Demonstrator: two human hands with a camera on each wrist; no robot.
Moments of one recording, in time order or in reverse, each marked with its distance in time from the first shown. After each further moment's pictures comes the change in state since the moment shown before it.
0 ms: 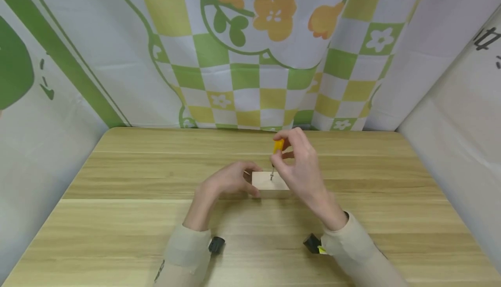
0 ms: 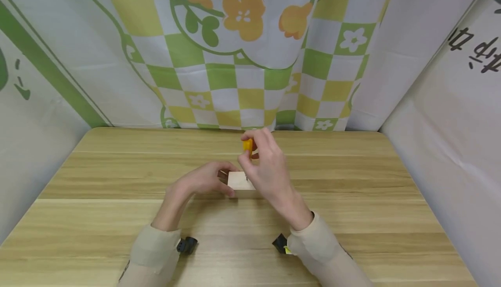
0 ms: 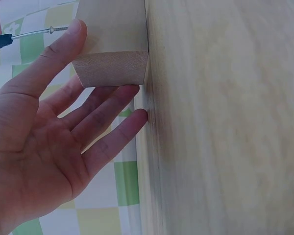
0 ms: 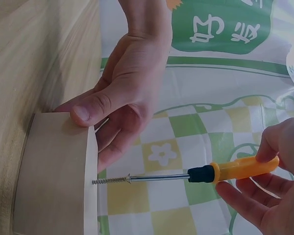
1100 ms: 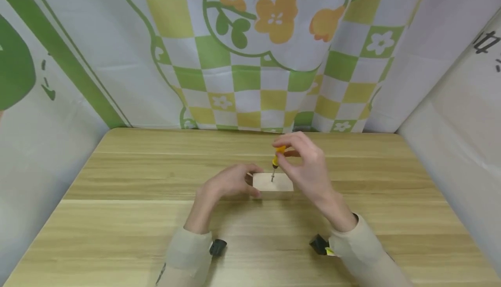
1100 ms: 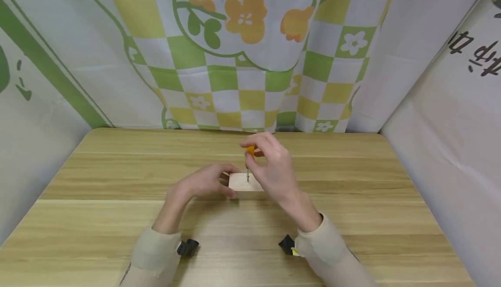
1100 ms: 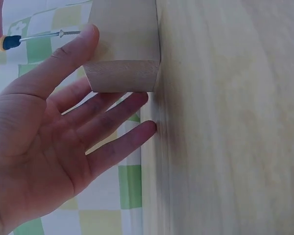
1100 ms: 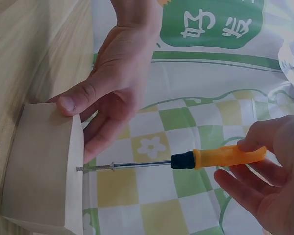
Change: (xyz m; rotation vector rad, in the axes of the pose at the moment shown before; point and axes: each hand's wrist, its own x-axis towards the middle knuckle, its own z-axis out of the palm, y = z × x) left_hand -0.006 0.003 -0.001 0.070 -0.019 0.024; right_hand 0.002 0.001 -0.012 0.070 -0.033 -0.069
